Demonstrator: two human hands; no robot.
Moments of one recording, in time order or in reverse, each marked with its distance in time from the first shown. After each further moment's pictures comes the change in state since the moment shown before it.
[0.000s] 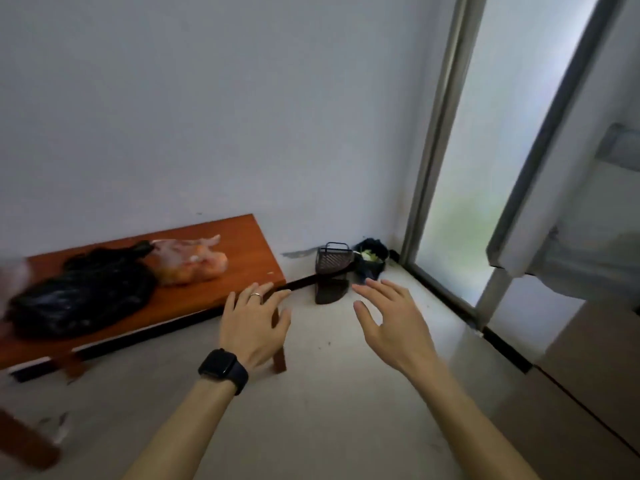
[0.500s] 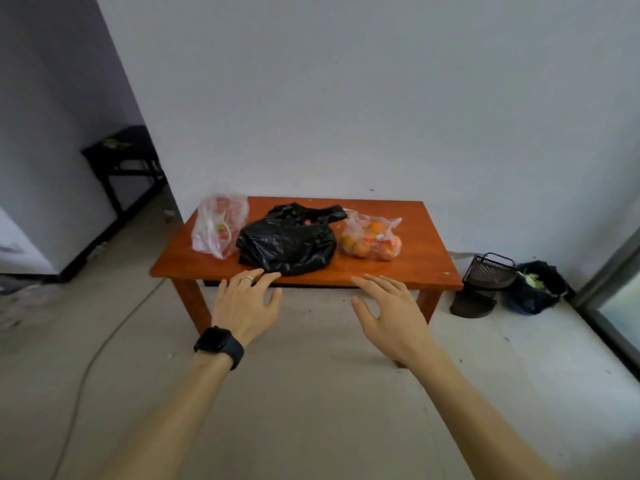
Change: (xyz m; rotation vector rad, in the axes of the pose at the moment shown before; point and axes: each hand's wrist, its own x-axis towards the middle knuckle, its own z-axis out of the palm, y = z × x) left_hand -0.119 -0.395 -0.094 0.048 0.118 -0.503; right_hand 0.033 -0.334 0.232 0.127 -0.390 -0.353
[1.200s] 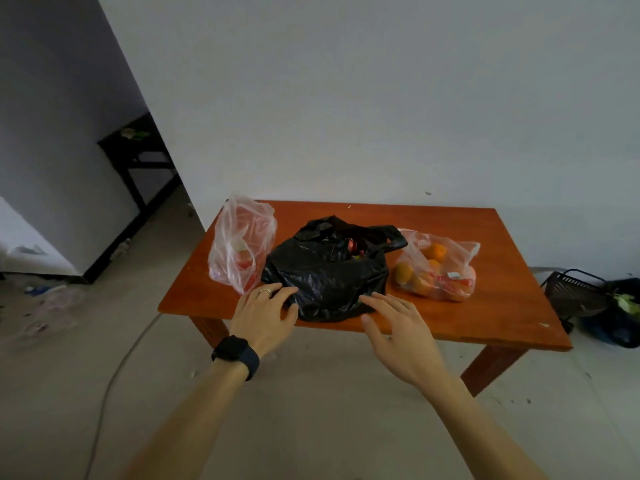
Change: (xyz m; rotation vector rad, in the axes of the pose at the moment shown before) left_hand 0.237 -0.109 0.076 0.011 -0.128 -0.007; right_hand 0.249 0.015 0.132 0.129 -0.108 0.025
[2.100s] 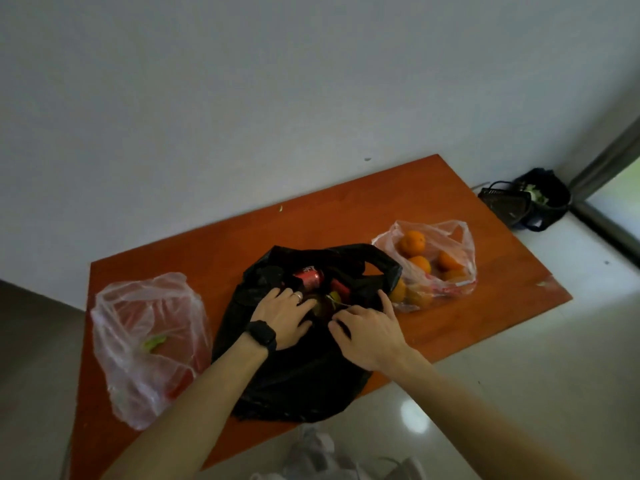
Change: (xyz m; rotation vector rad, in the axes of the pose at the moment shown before) left_hand 0.354 -0.013 0.120 0.485 -0.441 0.872; right_hand 0.265 0.054 0.096 -0.249 -0.177 0.369
